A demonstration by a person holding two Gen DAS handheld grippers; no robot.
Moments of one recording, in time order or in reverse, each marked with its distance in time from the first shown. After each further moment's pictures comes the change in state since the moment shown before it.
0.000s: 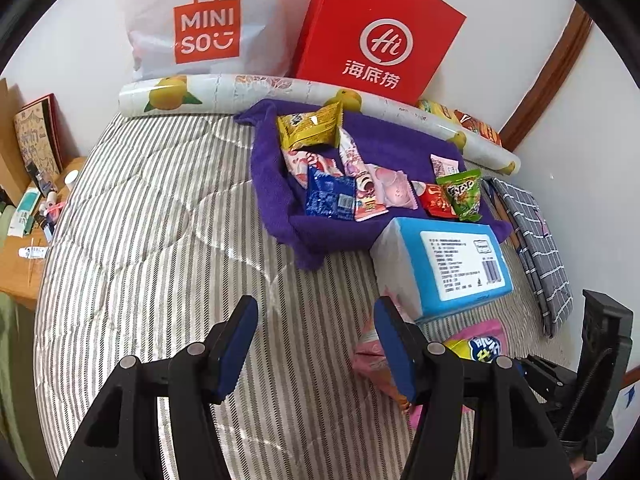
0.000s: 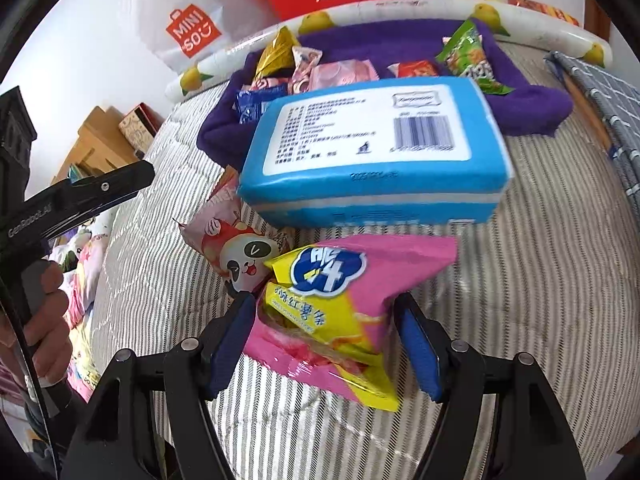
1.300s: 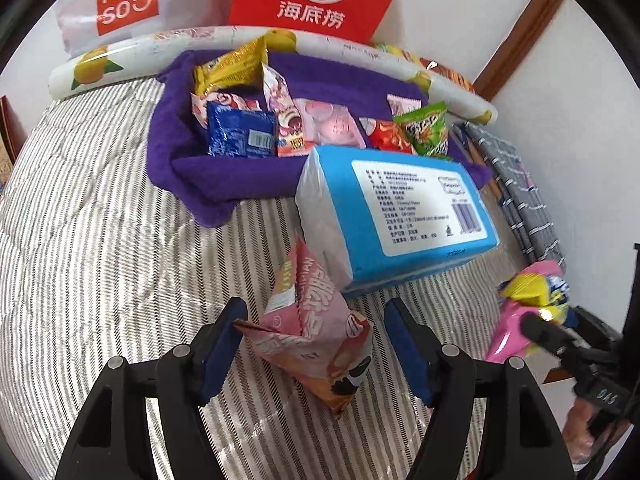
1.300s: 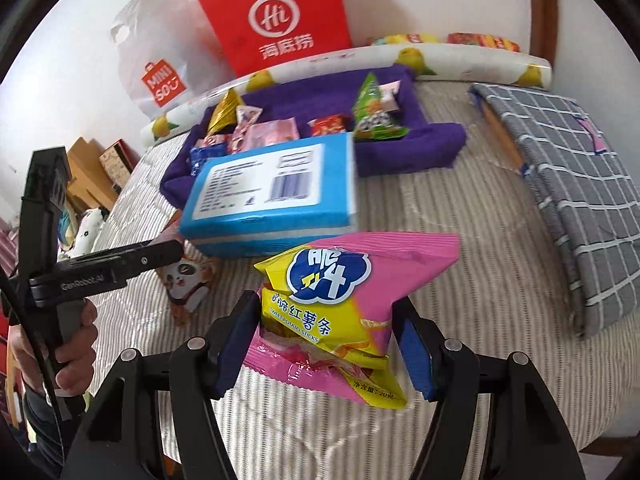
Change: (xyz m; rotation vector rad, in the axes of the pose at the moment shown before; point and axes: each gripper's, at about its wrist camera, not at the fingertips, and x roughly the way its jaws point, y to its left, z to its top) left arm 0.055 -0.060 -0.026 0.089 0.122 -0.066; right arm -0.071 -0.073 -0.009 0.038 -0.162 -0.095
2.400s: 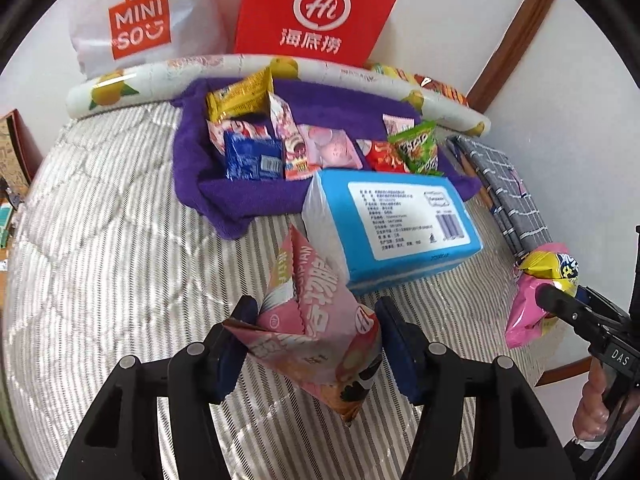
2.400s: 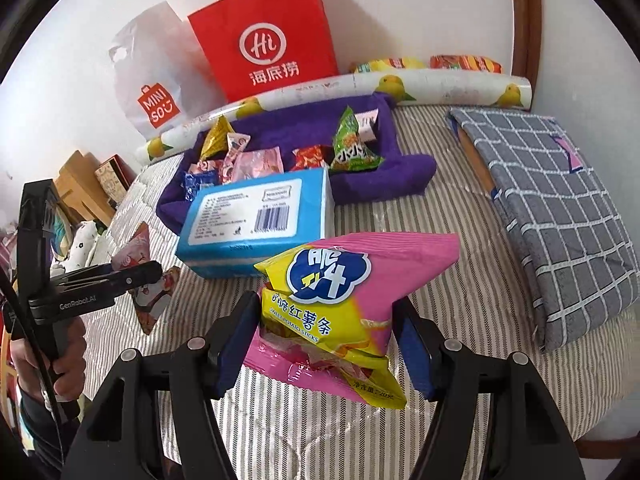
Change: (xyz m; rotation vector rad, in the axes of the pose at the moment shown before) left arm -0.041 0.002 -0.002 0.013 -0.069 0.011; right arm -0.032 -0.002 0.015 -0.012 -0.062 -0.021
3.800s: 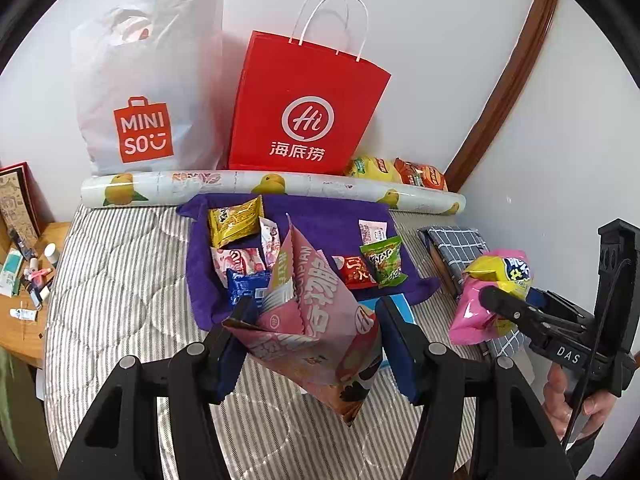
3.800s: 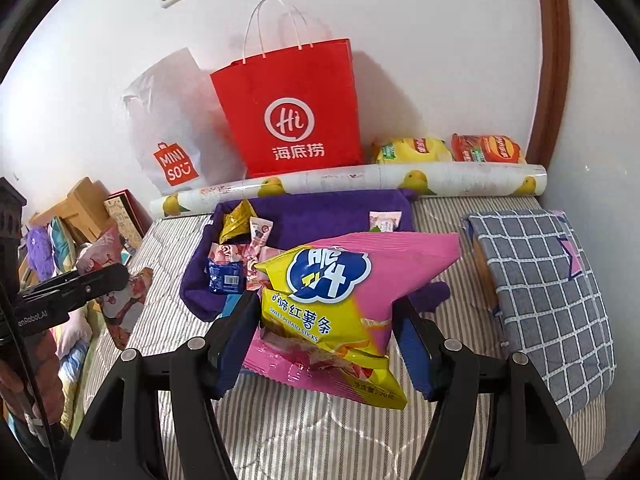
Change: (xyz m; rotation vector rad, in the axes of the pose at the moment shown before) left arm -0.076 -0.014 0.078 -0.015 -0.184 -0.040; right arm -0.022 0.038 0.103 -0.074 -0.111 -0.003
